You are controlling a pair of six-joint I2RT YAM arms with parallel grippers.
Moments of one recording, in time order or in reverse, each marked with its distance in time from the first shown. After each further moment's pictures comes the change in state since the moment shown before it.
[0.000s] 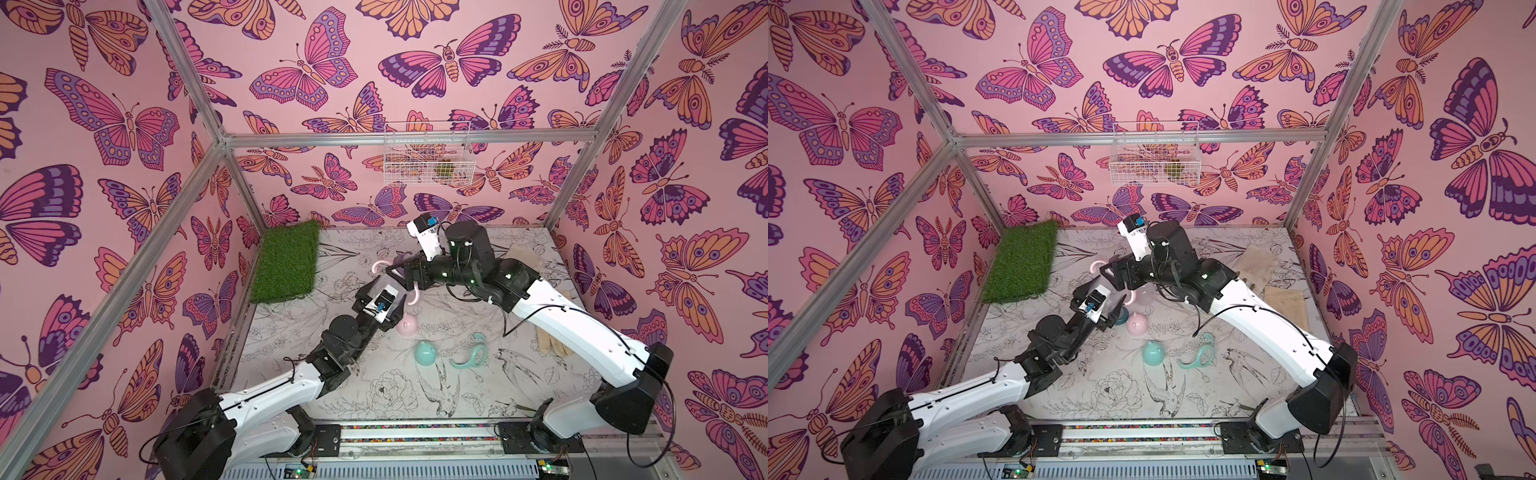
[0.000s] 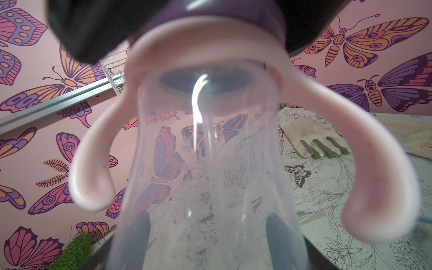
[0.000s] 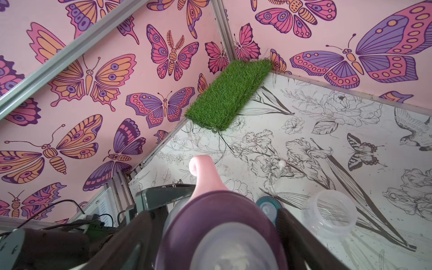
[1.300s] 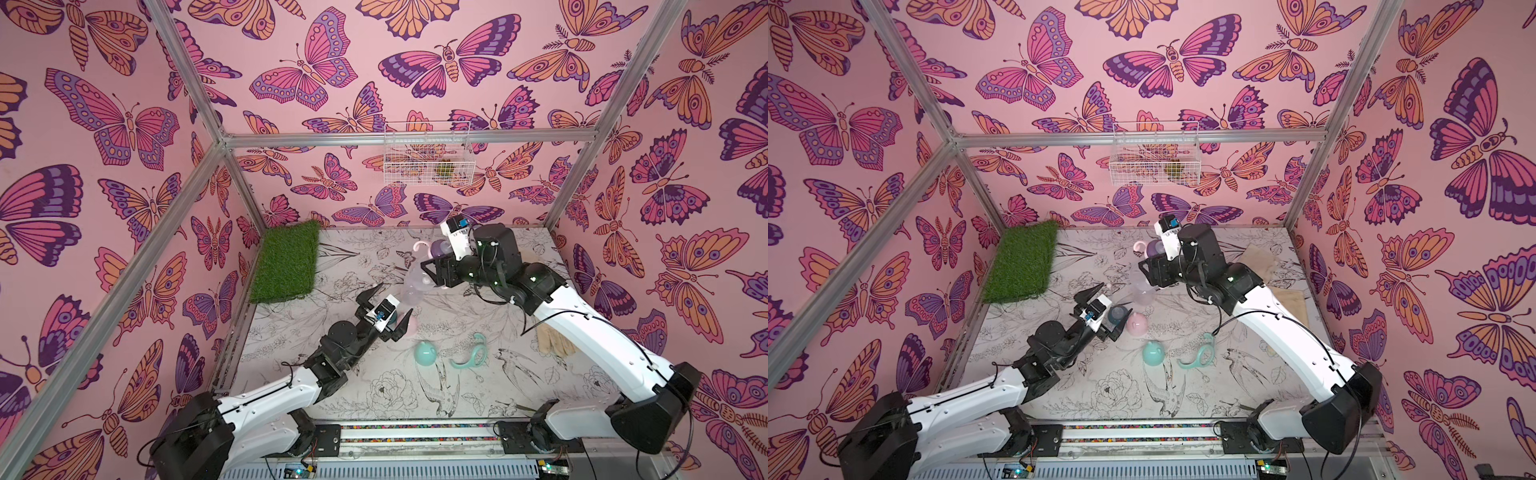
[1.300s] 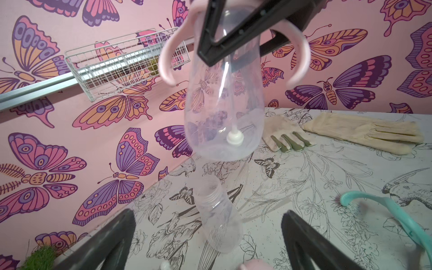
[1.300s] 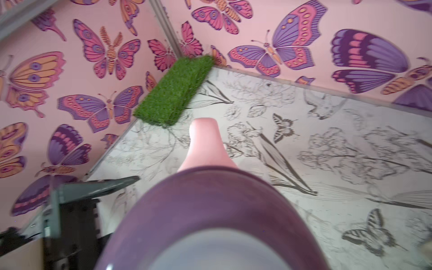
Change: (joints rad) left arm -0.002 -0.044 -0.071 -0.018 0.093 -0.056; right arm -0.169 -0.131 -0.169 -0.039 0.124 -0.085
